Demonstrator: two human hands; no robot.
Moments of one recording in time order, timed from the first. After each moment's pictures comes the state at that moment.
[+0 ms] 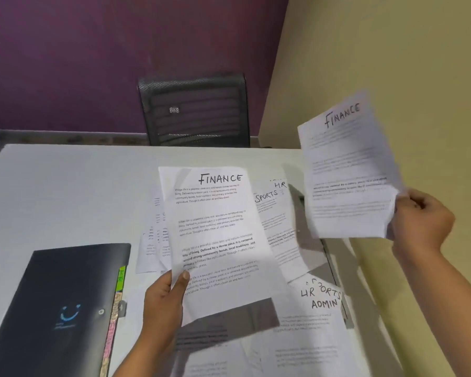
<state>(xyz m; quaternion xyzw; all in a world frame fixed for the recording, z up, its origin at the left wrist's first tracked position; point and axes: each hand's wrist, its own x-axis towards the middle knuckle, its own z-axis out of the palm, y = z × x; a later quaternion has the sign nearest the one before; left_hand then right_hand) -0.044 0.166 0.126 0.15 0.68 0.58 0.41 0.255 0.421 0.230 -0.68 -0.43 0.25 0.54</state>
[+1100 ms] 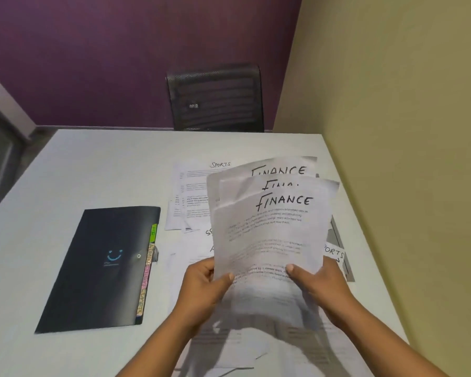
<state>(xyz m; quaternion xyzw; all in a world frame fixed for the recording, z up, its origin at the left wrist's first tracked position) 0.016 0.079 0.165 0.28 0.67 0.52 0.45 0.226 0.192 0.167 -0.52 -0.59 0.56 0.25</state>
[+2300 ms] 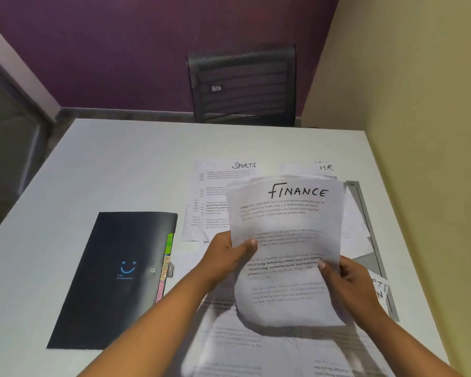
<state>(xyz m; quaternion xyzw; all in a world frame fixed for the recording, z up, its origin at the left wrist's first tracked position) -0.066 0.193 0.130 0.31 0.63 0.47 0.53 0.193 0.283 0.103 -0.52 -0.58 0.58 0.26</state>
